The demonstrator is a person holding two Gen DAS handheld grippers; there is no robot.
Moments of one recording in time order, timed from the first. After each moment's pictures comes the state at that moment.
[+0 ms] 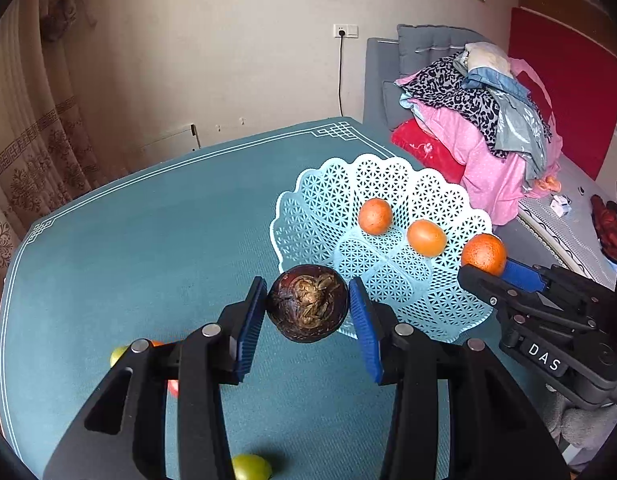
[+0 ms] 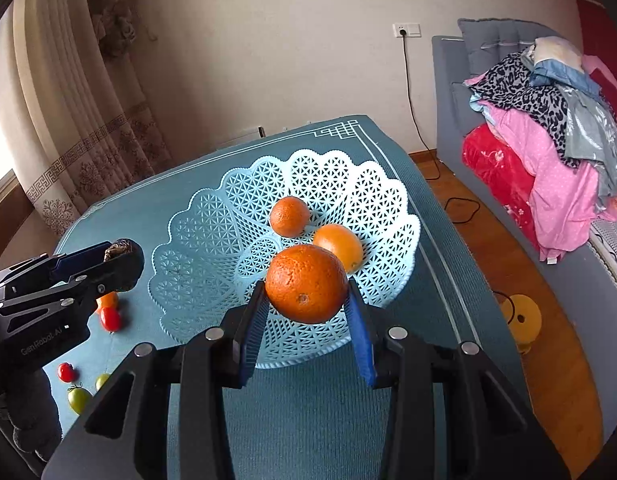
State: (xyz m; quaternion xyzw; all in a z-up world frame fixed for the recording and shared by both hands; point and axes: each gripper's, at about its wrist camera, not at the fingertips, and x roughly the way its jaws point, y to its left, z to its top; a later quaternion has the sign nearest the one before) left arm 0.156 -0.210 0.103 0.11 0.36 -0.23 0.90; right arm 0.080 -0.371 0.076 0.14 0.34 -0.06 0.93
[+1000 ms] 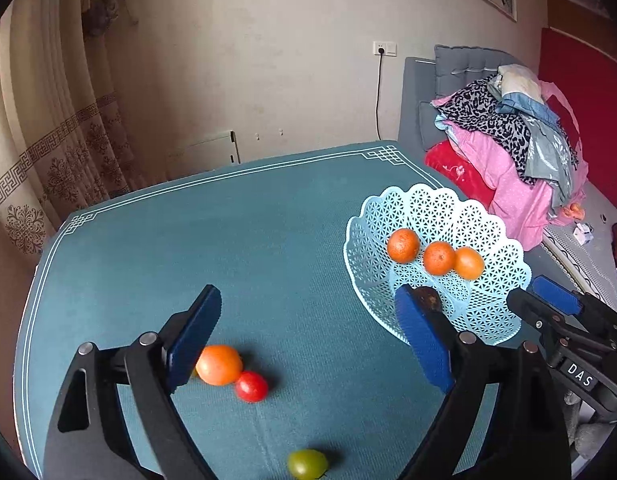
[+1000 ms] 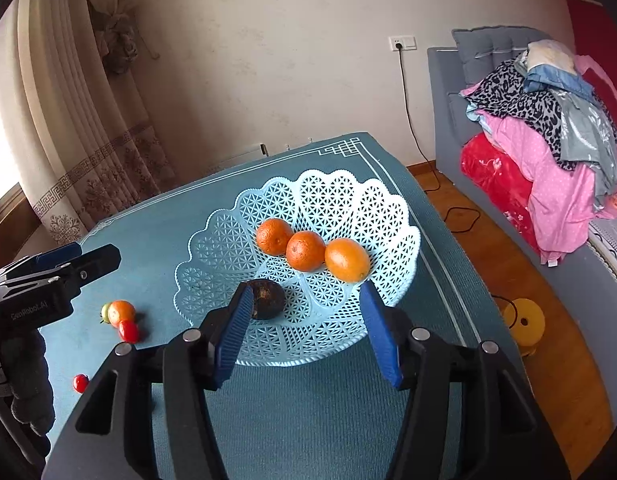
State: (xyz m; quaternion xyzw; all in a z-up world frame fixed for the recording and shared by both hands) left arm 0.160 -0.157 0.131 0.08 0.34 -0.16 0.92; right arm 0.066 -0.361 0.093 0.15 0.31 -0.06 0.94
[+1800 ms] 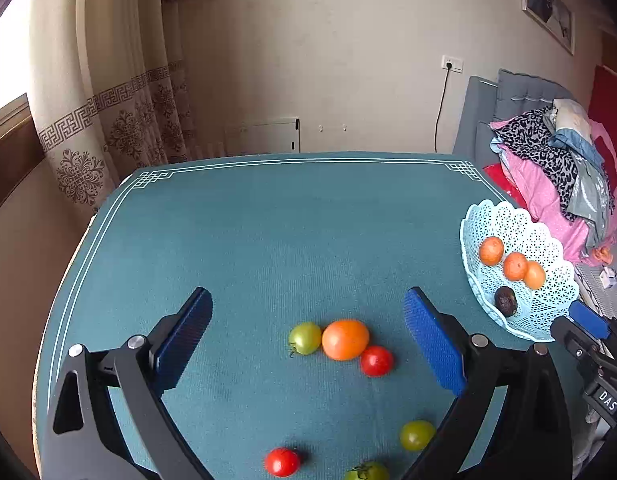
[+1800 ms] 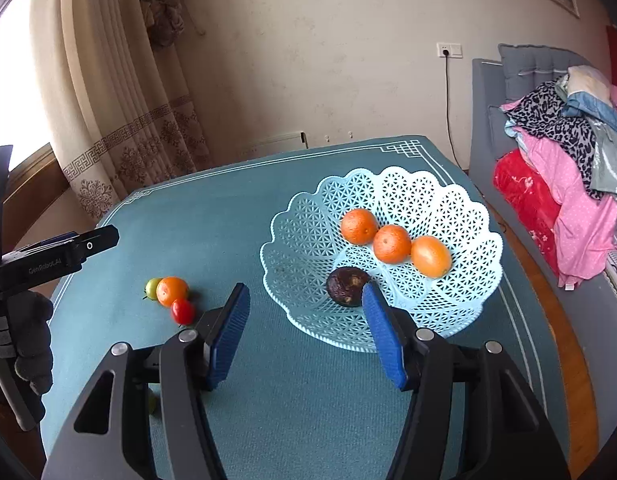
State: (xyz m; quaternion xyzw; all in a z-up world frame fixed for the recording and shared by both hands) left arm 0.168 -0.051 0.130 0.03 0.36 -0.07 0.93; right arm 0.067 -0.292 0.108 0.10 0.32 0.00 0.94
